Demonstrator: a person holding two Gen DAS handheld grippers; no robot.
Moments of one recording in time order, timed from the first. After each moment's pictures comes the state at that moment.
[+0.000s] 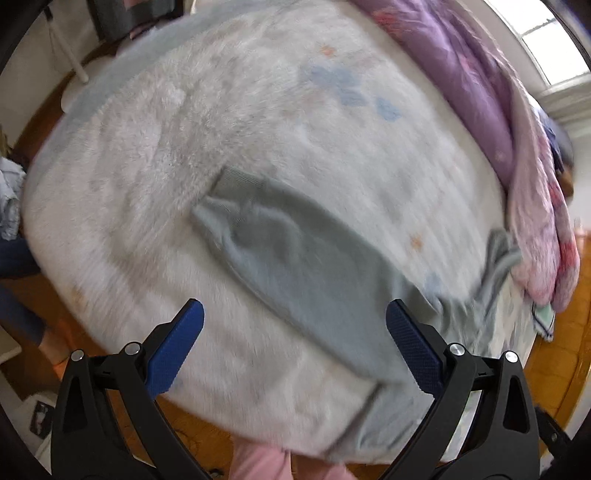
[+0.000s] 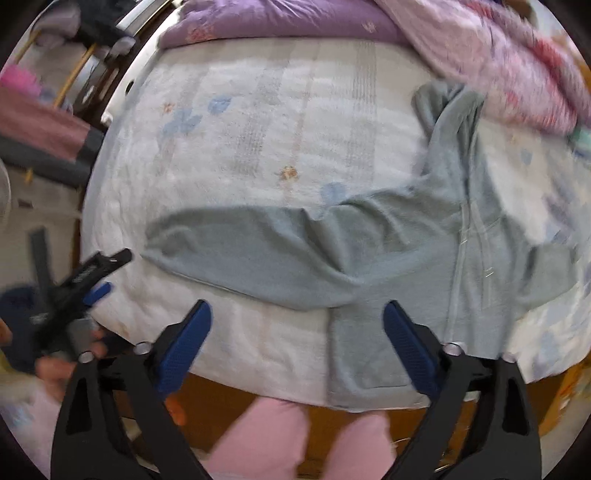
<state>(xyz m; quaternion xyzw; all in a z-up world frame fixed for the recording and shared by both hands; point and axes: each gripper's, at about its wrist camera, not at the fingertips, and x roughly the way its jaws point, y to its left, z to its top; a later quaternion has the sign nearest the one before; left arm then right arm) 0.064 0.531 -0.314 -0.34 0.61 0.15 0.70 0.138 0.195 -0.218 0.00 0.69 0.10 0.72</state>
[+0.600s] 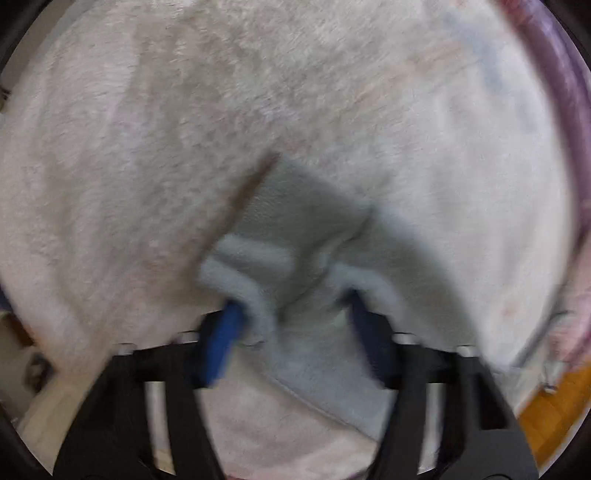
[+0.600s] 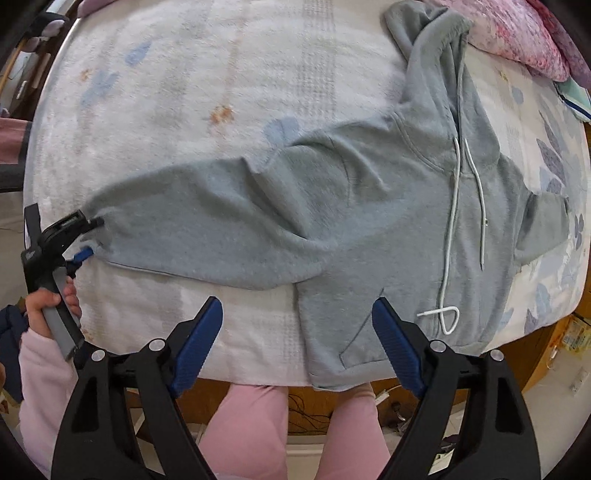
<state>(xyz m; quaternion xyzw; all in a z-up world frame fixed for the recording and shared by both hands) 0.123 0.586 -0.462 -0.34 0.69 0.24 0.60 0.160 0.178 -0.306 -0.03 0.77 0.01 0.64</state>
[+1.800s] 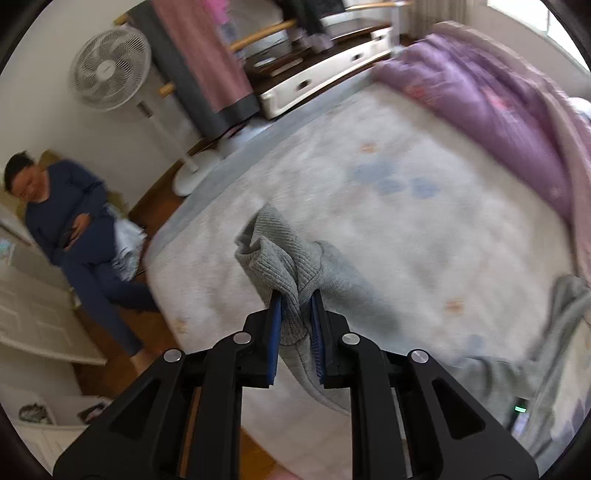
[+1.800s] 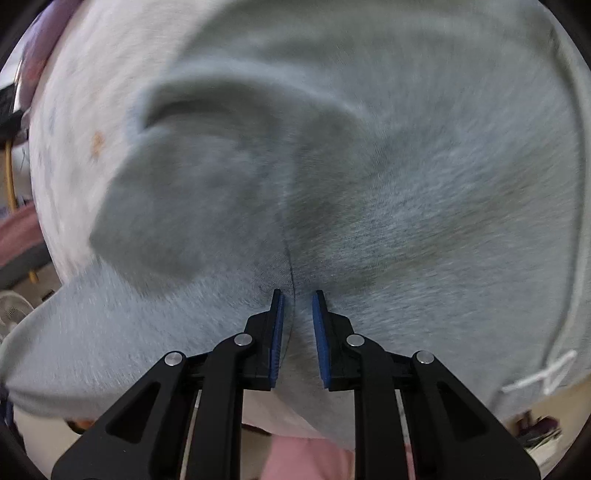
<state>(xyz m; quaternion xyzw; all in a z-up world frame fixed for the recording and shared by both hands) 0.107 0.393 -0.164 -0.12 0.53 0.37 0.76 0.169 0.063 -0.513 0.22 0.81 0.04 0.55</state>
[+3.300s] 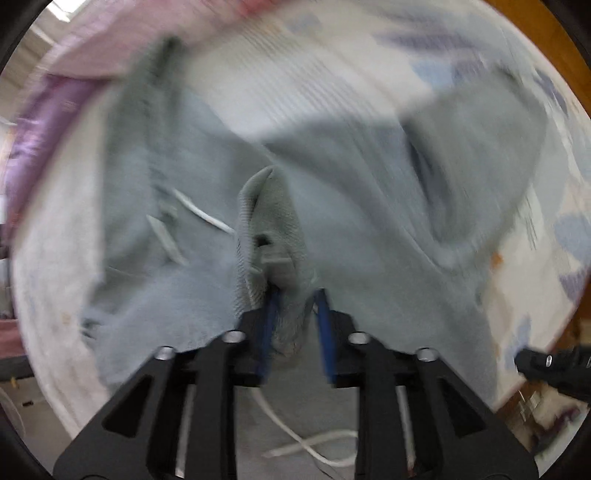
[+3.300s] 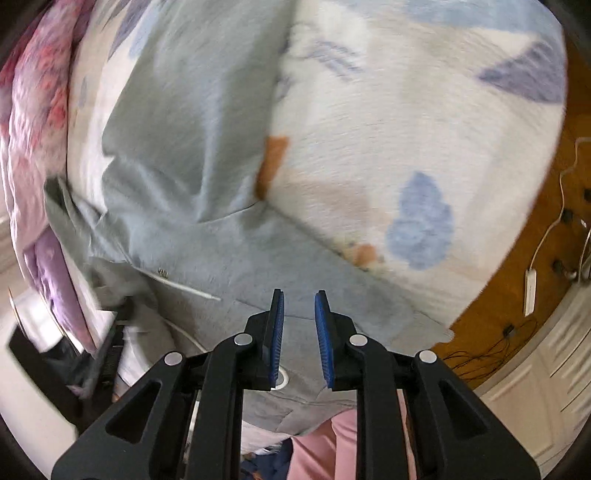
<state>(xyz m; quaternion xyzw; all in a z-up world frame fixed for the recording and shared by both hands) 0.142 -0.208 -0.402 0.21 0.65 -0.17 0.71 -0.034 -0.422 -0.415 0.53 0.64 -0.20 0.52</state>
